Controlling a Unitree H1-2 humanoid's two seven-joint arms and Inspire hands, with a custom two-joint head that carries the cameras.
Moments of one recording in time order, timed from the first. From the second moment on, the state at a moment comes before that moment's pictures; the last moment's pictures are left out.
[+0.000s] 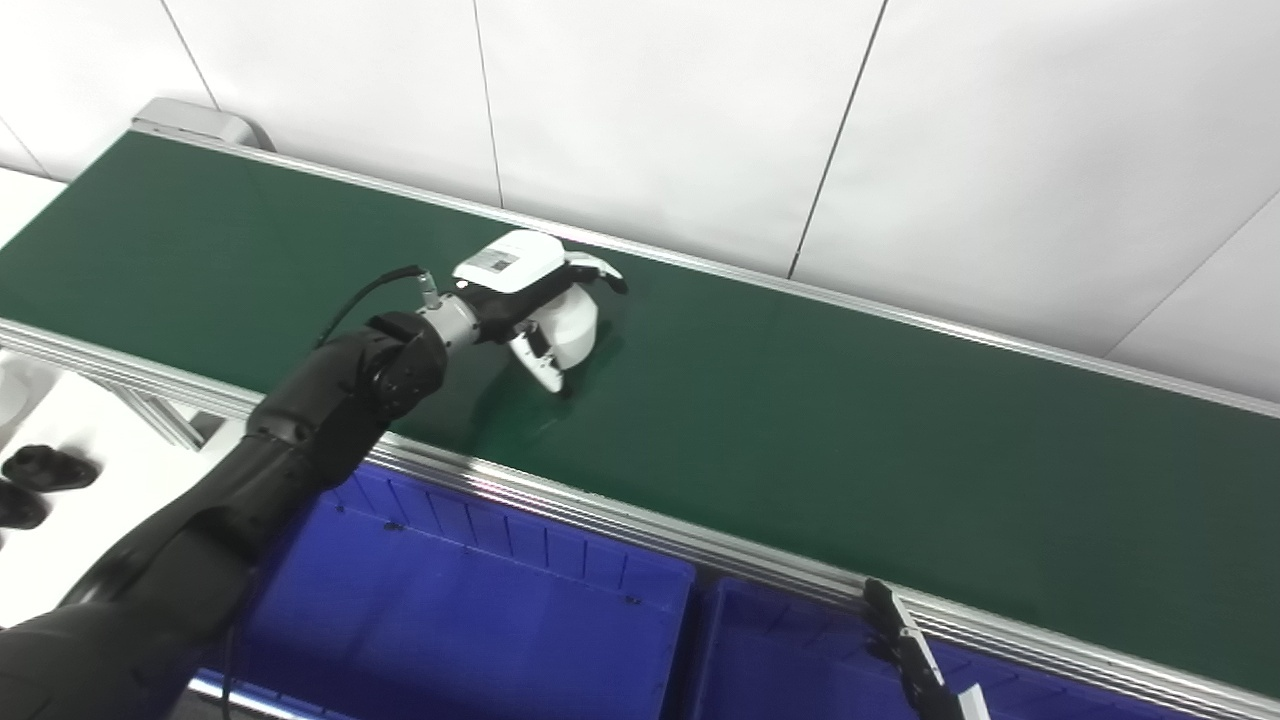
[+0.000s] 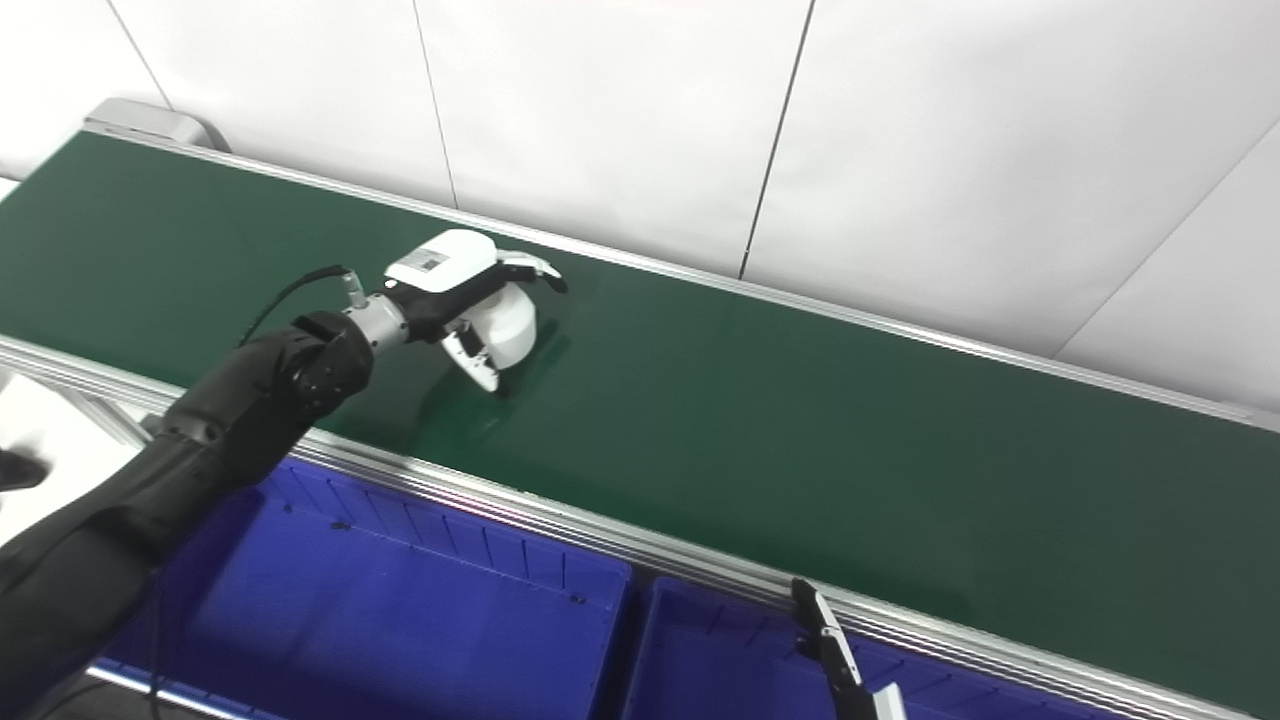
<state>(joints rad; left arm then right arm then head) -0.44 0.42 -0.30 0.58 0.66 -0.41 -0.04 0.43 -0.18 0.23 0.03 -0.30 -0.41 -0.03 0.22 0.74</state>
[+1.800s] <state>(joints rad) 0.26 0.35 -0.15 -0.26 0.22 -0.28 -0.25 0.50 -0.11 0.24 -0.26 -0.44 -0.25 0.00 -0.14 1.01</state>
